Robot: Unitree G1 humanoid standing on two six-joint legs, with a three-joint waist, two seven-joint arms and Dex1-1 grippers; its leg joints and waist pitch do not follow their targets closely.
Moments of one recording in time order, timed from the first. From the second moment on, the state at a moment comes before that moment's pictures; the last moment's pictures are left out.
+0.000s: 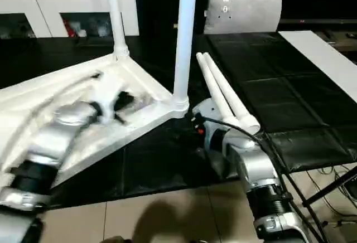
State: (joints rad) left arm -0.57 0.37 -0.10 0.24 0.08 0.51 -0.51; right arm -0.43 -0.25 0.13 0.34 0.16 0.32 0.79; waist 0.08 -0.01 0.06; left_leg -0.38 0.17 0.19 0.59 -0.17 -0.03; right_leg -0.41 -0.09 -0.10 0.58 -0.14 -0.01
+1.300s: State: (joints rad) left arm -0.28 0.76 -0.22 -0.03 0.04 0.74 -0.98; right arm -0.66 -0.09 0.16 0.81 0.06 0.19 0.65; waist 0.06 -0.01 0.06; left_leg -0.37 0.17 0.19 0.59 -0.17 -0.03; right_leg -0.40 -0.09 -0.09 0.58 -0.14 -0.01
